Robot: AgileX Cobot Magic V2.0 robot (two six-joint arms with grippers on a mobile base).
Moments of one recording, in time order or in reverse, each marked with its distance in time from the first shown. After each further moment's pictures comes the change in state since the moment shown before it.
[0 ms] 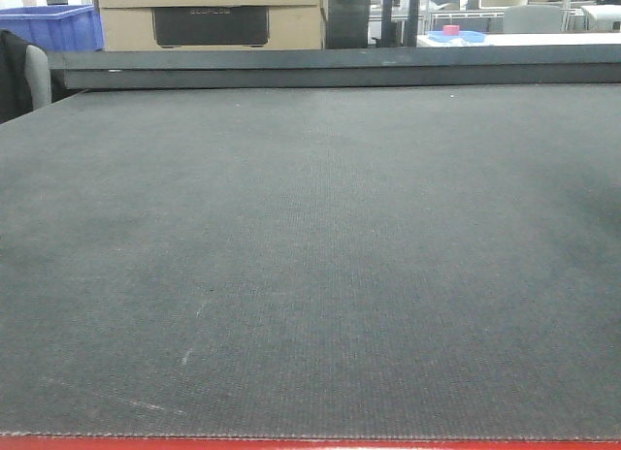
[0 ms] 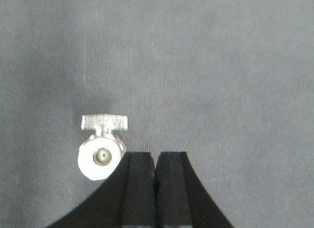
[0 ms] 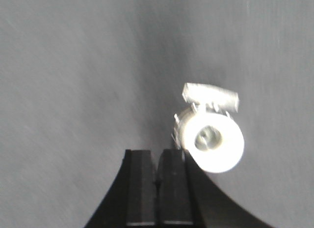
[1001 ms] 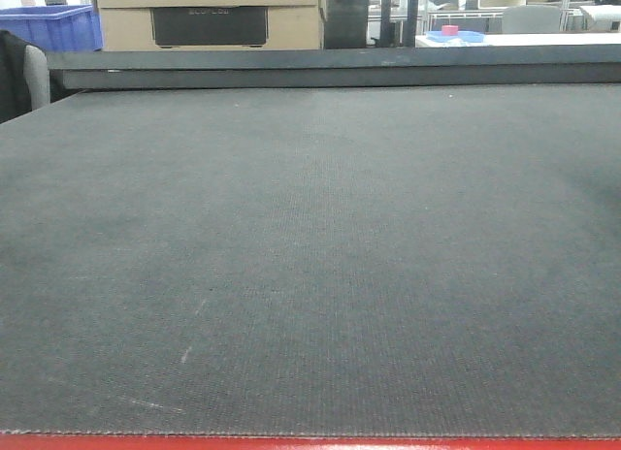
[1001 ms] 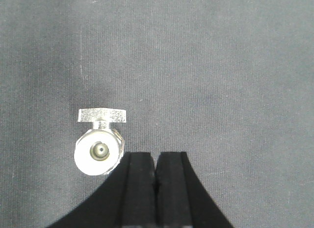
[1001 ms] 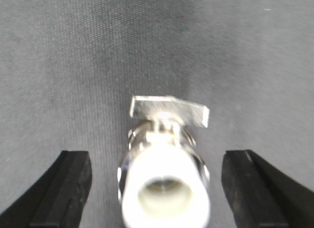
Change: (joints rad) left arm 0.000 0.014 -0.004 -0.002 0.014 0.000; right arm -0.103 0.195 -0.001 -0.006 -0.056 -0.044
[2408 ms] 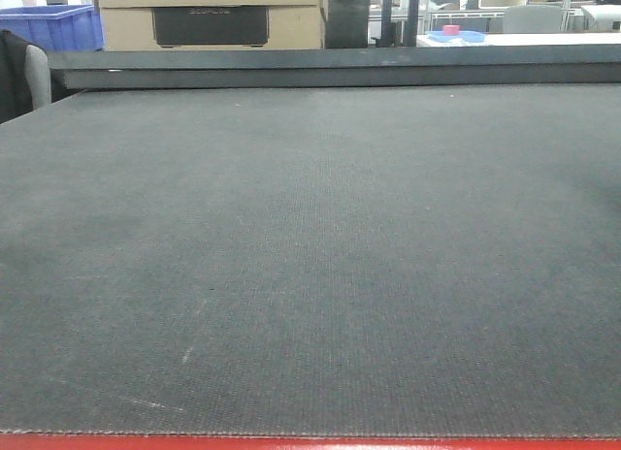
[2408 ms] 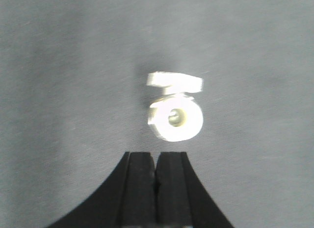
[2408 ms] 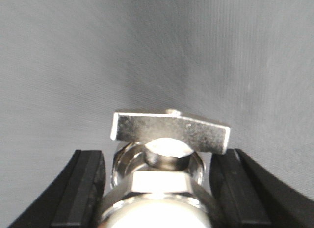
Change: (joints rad) left arm 0.172 0.023 0.017 0.019 0.101 0.035; right arm 0.000 -0.138 0.054 0.061 0.005 -0.014
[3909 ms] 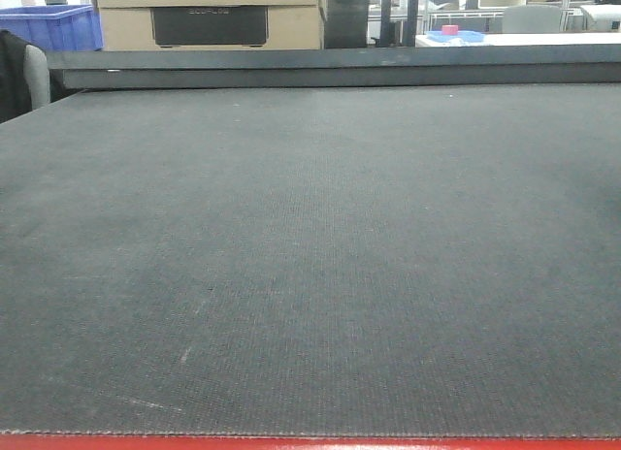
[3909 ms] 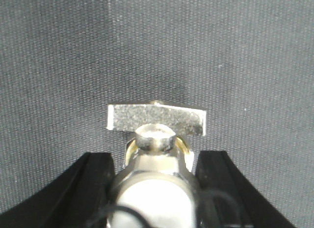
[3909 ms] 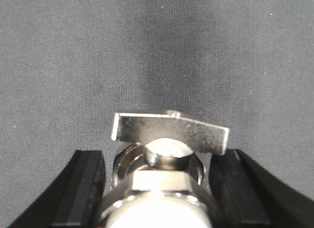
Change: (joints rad) left arm -0.126 0.281 0.025 0.091 -0.125 -0.008; right arm 0.000 -0.097 -0.008 0.029 0.020 0.000
